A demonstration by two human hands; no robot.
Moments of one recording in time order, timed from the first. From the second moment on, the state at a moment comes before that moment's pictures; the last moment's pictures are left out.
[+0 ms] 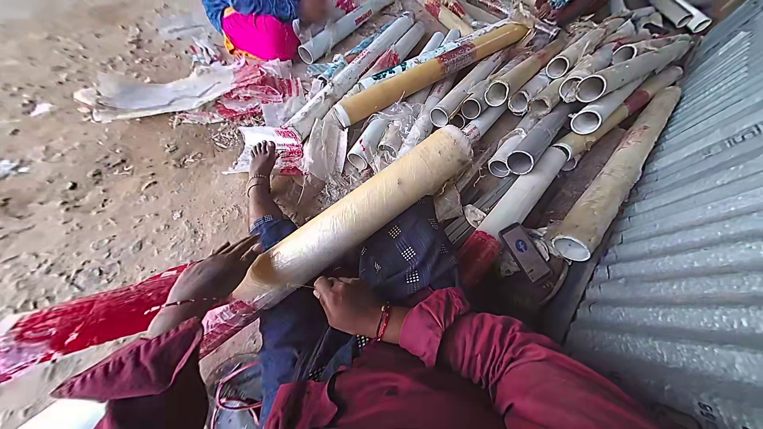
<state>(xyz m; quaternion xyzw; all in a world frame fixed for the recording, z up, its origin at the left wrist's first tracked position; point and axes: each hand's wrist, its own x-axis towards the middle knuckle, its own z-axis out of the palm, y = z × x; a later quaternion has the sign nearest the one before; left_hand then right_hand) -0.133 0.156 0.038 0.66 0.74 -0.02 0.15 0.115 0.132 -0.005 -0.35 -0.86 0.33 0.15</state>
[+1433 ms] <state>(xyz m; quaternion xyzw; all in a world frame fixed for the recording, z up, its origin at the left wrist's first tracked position) -0.121 0.044 -0.014 0.68 0.70 0.19 0.09 0.527 0.158 -0.117 -0.86 -0.37 0.12 0.33</state>
